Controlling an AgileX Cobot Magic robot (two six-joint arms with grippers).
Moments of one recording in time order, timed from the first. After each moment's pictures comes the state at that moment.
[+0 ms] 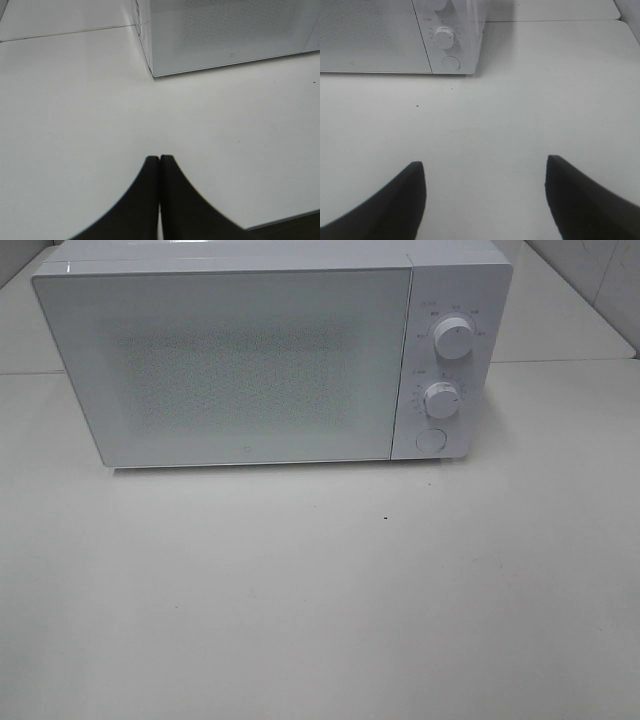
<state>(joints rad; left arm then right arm) -0.26 0.00 -0.50 0.03 1.05 0.00 0.09 0.00 -0.50 0.04 1.01 -0.04</state>
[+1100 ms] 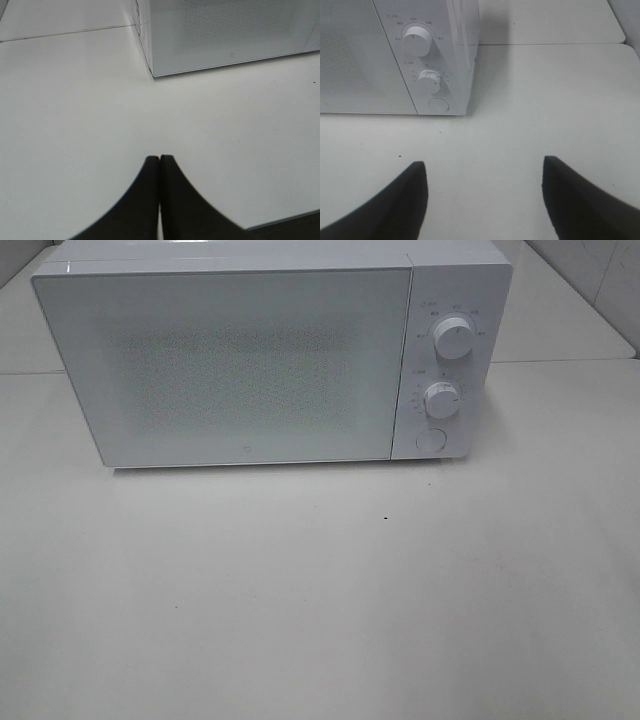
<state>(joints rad) -0.26 0.00 -0.50 0.03 1.05 0.00 0.09 0.54 -0.52 0.04 0.51 -0.07</state>
